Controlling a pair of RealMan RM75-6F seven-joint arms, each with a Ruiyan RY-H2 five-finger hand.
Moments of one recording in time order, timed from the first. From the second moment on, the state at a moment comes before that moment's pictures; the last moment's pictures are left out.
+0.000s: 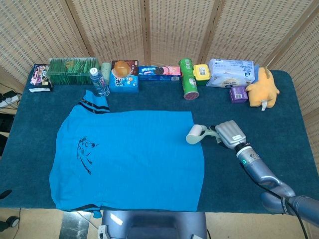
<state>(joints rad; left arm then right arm) -0.03 -0.59 0.05 -2.04 1.44 1.36 -0.13 0.71 -1.31 0.12 -1.35 -1.32 0.84 -0.12</state>
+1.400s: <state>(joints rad) -0.01 -0.58 0.07 -2.01 1.50 1.39 -0.21 0.82 -1.68 0.11 -0.99 -1.61 1.11 -0.60</state>
